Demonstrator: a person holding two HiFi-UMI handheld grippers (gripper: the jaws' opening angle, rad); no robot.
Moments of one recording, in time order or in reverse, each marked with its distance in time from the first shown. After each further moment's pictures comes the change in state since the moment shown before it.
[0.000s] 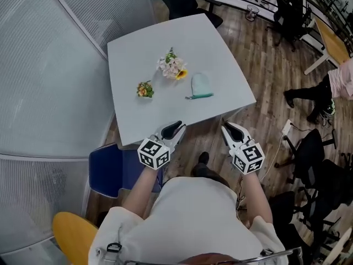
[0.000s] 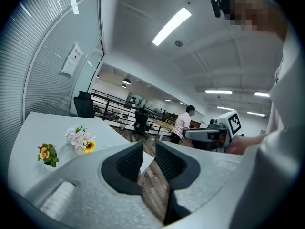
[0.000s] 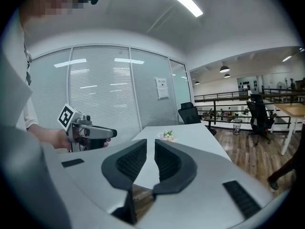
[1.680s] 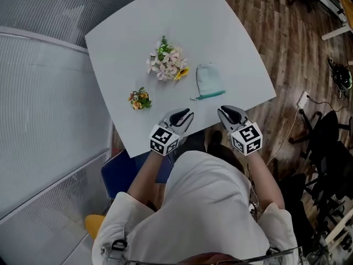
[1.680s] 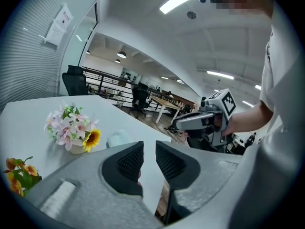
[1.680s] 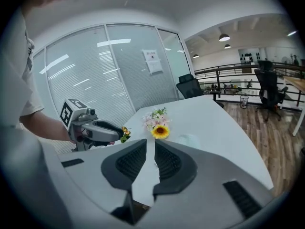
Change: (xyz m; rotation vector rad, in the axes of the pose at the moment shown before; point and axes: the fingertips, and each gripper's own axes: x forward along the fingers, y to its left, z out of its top) left arm 0.175 0.178 -0.066 0.012 0.303 -0.078; right arm 0.224 -0.128 -0.075 0.137 0.242 0.076
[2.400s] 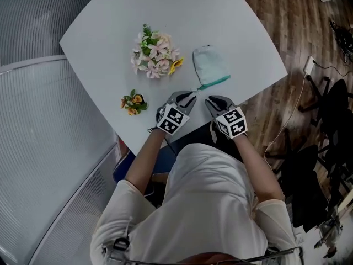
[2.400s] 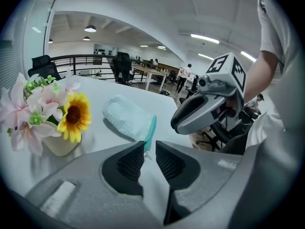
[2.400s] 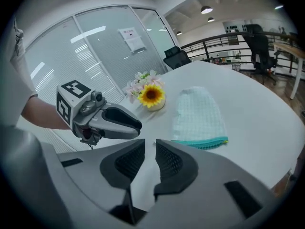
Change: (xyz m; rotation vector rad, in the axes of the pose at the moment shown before) left arm 0.099 0.082 -0.112 0.269 0.377 -0.136; right arm 0.131 -0.016 -0.123 0.237 0.187 -0.030
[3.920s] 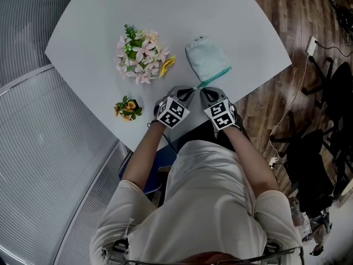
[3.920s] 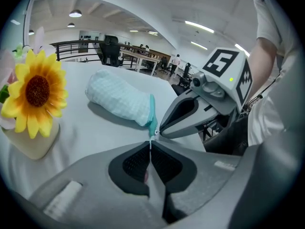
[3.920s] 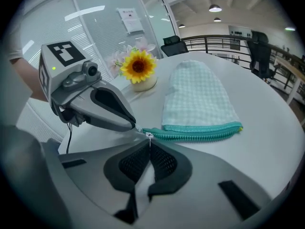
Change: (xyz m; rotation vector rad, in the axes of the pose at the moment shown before) left arm 0.055 0.011 -0.038 0.062 0.159 -0.126; right arm 0.065 -0.039 -0.044 -0.082 0.150 -0.146
